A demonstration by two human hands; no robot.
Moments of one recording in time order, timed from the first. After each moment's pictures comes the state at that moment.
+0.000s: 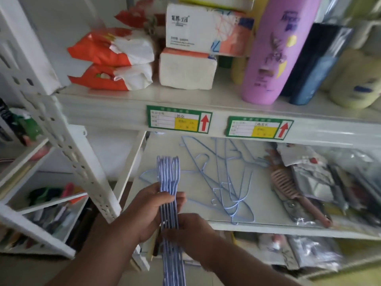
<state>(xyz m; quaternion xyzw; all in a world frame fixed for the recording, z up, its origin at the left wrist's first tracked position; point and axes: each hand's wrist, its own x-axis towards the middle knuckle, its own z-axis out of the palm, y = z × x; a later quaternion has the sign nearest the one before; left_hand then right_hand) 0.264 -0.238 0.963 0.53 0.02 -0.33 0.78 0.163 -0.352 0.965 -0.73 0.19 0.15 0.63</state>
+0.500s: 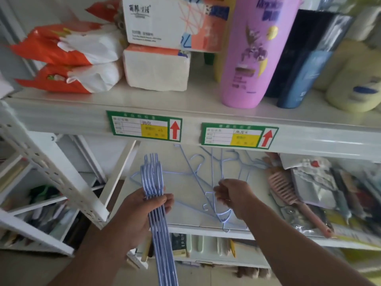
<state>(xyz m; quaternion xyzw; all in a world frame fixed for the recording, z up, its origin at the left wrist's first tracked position) 0.273 -0.258 0.943 0.56 0.06 -0.29 0.78 0.222 -0.530 0.932 -0.57 0.43 0.00 0.70</state>
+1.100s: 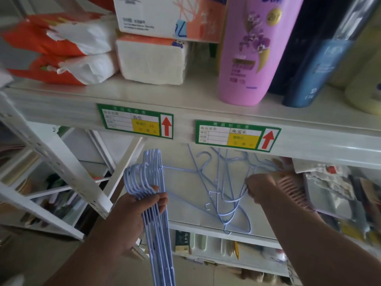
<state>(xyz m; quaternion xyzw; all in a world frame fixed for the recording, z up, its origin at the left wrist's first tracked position) 0.266 -0.252 0.930 0.54 0.10 -0.24 0.80 0.246 -0.622 0.909 -0.68 0.51 0.01 0.53</state>
